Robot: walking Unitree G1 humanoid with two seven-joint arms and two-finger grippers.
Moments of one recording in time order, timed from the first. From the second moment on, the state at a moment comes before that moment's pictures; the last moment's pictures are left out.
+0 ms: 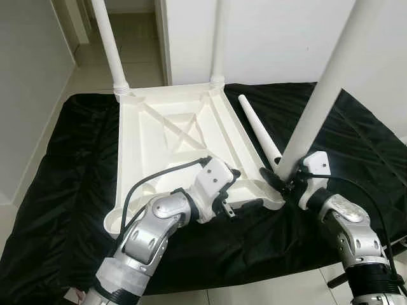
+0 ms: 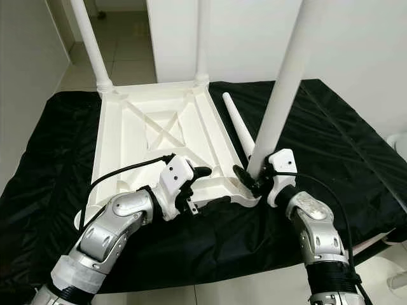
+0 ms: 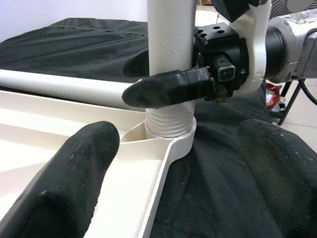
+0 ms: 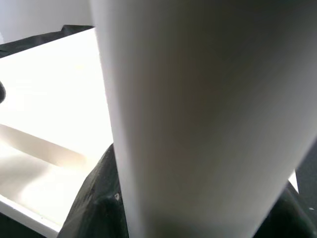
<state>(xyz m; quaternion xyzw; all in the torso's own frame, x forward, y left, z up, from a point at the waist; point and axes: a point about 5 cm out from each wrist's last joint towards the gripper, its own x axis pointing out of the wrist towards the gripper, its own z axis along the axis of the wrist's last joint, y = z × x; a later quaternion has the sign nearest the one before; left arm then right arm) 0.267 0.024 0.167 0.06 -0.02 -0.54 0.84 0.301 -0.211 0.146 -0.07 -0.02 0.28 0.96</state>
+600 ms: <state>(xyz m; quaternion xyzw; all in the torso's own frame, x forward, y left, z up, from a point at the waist) 0.266 0.025 0.166 0.06 -0.02 -0.54 0.84 0.297 -0.209 0.141 -0.05 -0.03 0.23 0.97</state>
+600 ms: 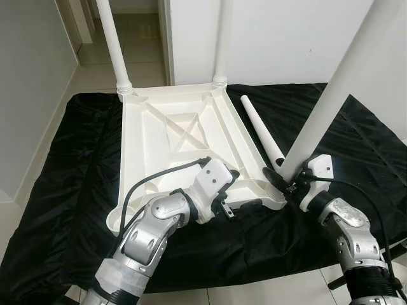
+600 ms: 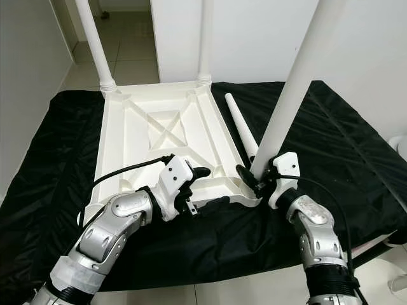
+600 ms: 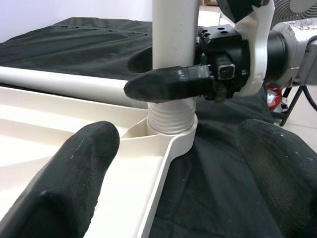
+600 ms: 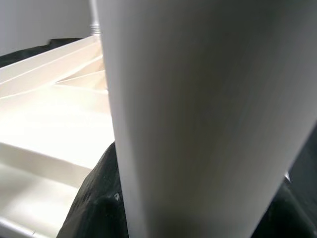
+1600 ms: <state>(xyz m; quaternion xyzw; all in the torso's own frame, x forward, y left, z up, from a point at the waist) 0.265 0.025 0.166 0.06 -0.03 -0.54 0.84 0.282 -0.171 0.139 0.05 -0.04 -0.17 0.98</state>
